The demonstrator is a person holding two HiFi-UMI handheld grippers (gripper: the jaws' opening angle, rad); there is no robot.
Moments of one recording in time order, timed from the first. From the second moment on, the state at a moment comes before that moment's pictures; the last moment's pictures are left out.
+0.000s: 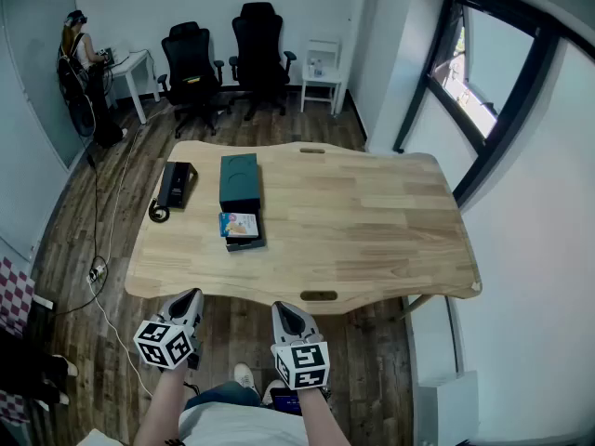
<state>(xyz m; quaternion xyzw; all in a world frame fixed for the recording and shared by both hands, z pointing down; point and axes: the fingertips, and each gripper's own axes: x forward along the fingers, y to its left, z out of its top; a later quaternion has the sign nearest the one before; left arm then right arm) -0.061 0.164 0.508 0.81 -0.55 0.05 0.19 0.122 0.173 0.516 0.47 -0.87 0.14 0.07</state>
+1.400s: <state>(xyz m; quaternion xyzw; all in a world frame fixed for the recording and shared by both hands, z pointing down) -0.062 0.055 0.529 0.82 -0.52 0.01 0.22 0.116 0.064 0.536 0.49 -0.86 0.14 0.09</state>
